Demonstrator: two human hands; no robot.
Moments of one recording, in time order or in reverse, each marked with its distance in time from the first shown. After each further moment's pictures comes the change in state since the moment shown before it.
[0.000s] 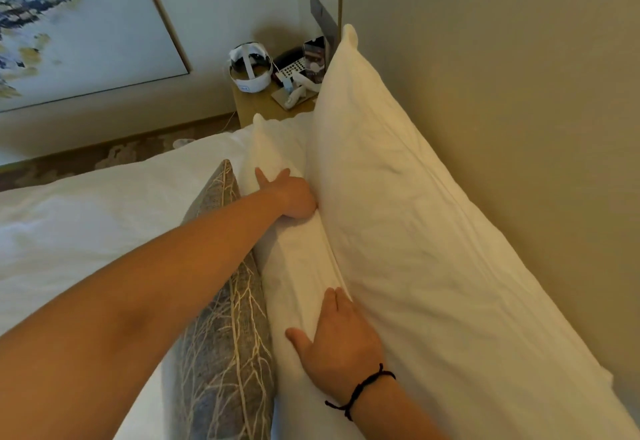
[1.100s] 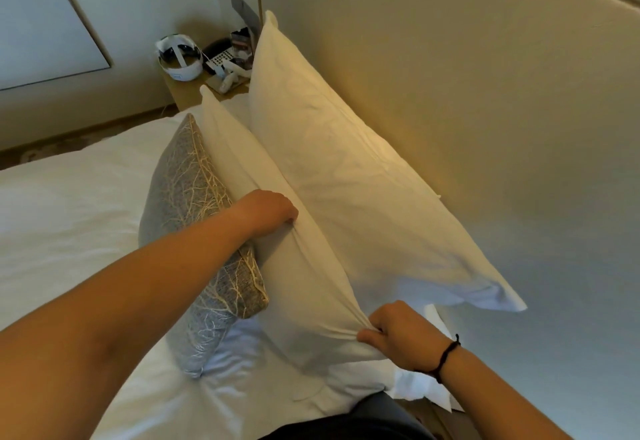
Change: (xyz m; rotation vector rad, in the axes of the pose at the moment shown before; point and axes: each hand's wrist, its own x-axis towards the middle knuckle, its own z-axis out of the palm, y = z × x) left_hand -0.200 0.046 0.106 0.335 0.324 0.614; right_hand -0.250 0.096 0.046 0.097 -0.028 -0.048
